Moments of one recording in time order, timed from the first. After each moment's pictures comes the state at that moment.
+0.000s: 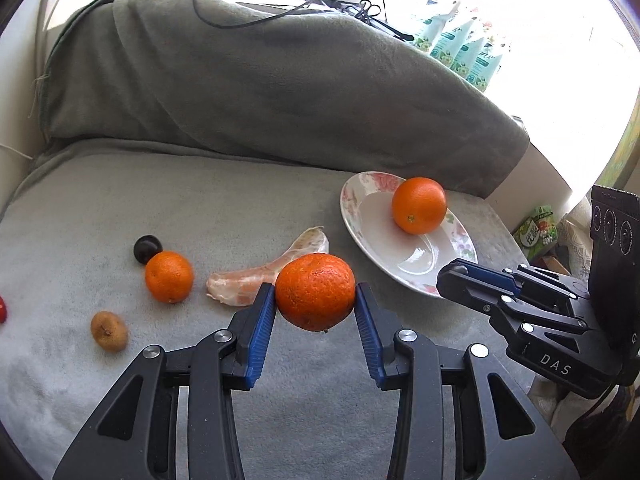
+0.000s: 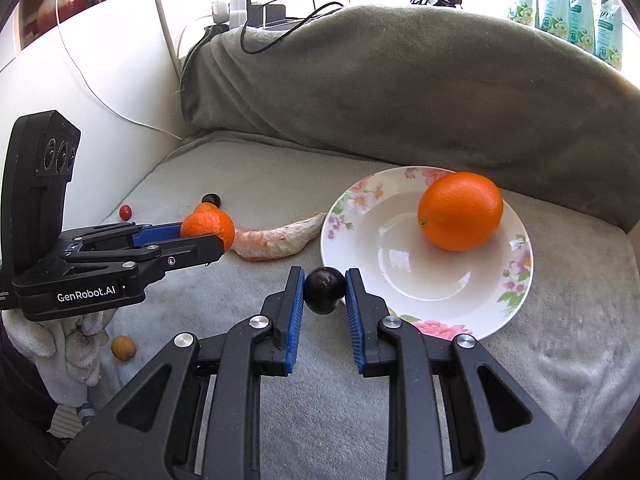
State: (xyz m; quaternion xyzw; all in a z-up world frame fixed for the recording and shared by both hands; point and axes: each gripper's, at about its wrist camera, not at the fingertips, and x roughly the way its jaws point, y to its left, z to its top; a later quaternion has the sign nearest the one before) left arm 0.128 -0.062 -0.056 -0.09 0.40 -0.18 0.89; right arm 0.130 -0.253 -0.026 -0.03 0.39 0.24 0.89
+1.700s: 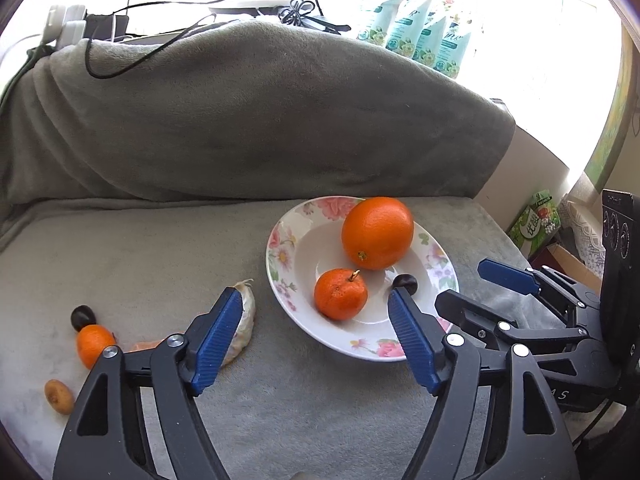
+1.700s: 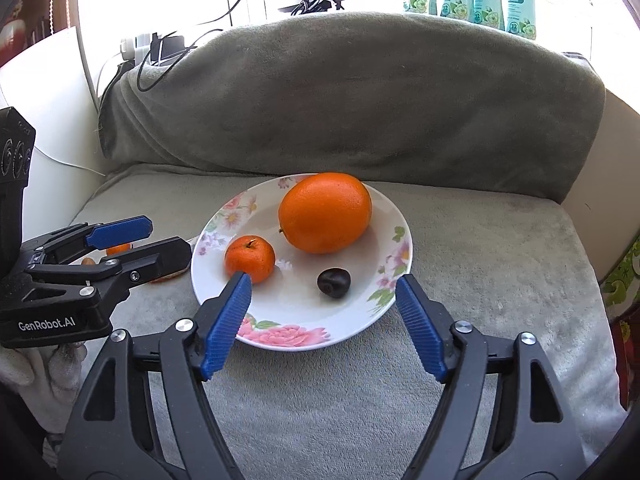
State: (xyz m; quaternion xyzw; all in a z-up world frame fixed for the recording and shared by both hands) left arm 0.153 -0.129 -0.045 -0.04 0.37 -0.20 0.91; right arm 0.146 -0.314 -0.029 -0.01 0.37 0.12 0.92
